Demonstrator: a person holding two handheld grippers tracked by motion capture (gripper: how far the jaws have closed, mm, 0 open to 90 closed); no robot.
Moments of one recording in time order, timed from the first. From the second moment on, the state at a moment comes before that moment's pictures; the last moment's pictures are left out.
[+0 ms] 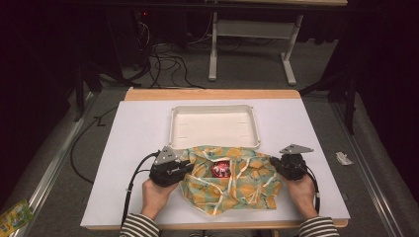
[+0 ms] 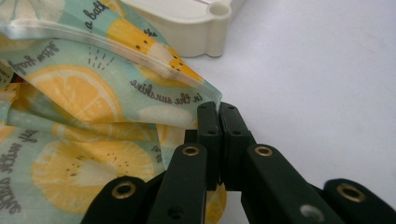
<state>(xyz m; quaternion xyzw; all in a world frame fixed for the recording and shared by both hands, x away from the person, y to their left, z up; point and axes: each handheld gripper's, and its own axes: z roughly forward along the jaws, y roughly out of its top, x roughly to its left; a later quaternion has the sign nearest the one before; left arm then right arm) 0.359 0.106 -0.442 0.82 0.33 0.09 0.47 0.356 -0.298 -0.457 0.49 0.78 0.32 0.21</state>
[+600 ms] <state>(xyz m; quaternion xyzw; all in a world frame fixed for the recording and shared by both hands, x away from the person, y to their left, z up) 0.357 0.108 -0.438 0.82 0.32 0.09 0.47 0.320 -0.301 -0.432 0.46 0.77 0.36 0.24</state>
